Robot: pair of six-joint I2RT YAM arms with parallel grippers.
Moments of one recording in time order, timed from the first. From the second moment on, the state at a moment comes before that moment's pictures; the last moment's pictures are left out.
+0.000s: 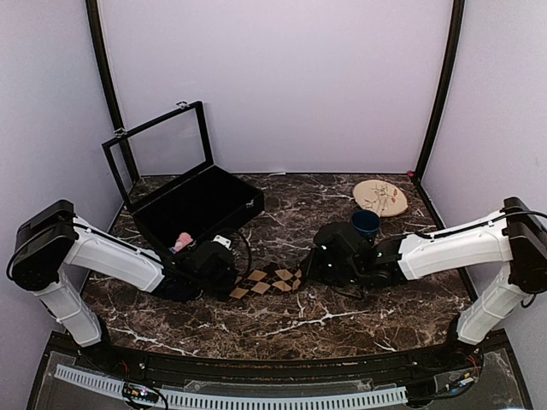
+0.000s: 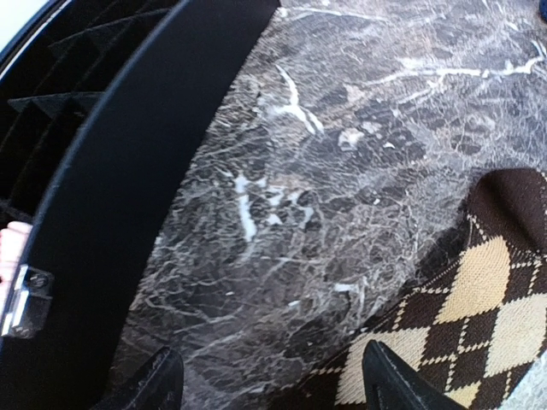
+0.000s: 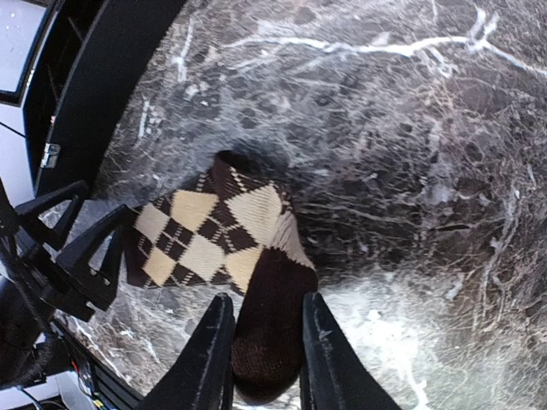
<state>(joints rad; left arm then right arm) -0.98 1.64 0.69 0.06 -0.60 -0.34 1.06 1.55 0.83 -0.07 0.28 1.09</state>
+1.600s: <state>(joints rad) -0.93 1.39 0.55 -0.05 -0.59 -0.51 1.17 1.94 1.42 -0.27 0.24 0.84</state>
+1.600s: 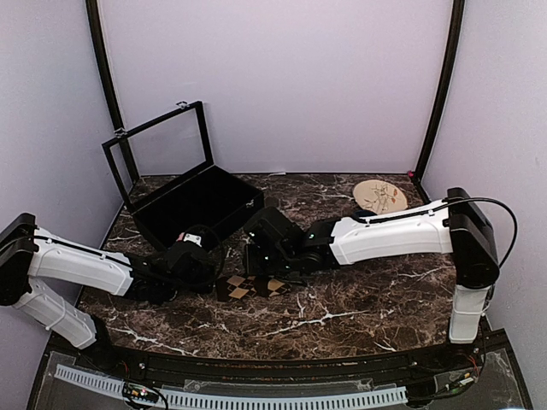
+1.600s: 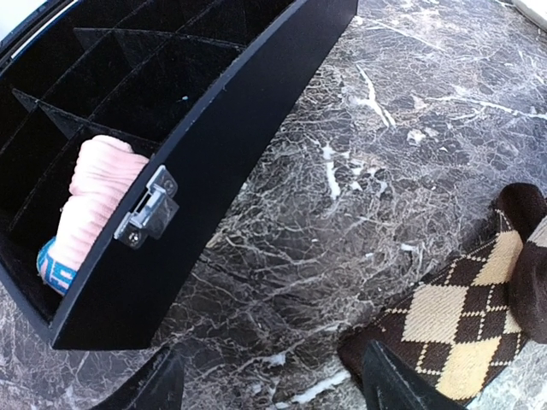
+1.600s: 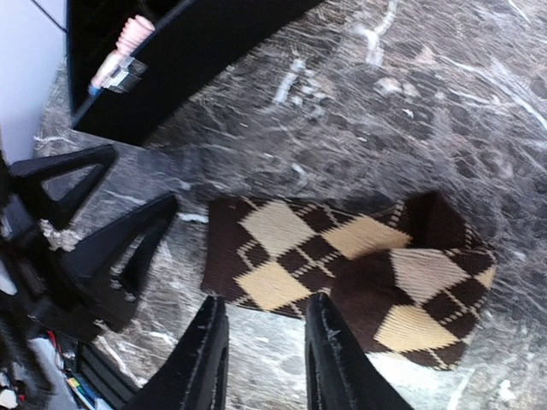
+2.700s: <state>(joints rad) -0.86 1.36 0.50 -0.01 -0.47 -0.54 1.21 2.15 1.60 -0.57 0.27 0.71</state>
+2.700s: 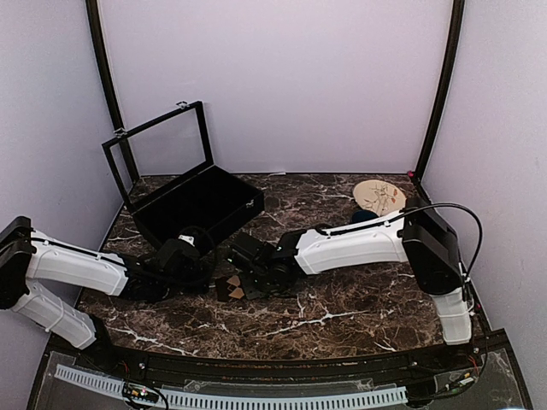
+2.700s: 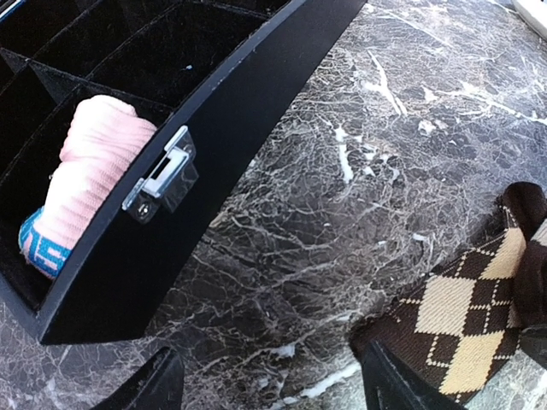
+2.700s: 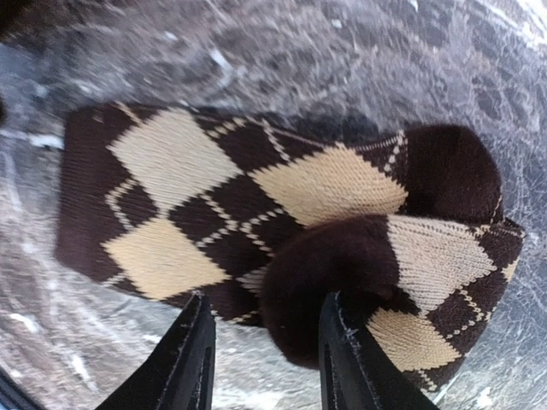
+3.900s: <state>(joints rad) -0.85 1.35 0.48 0.02 -0.46 -0.55 1.22 2.20 1.66 -0.68 0.36 0.70</state>
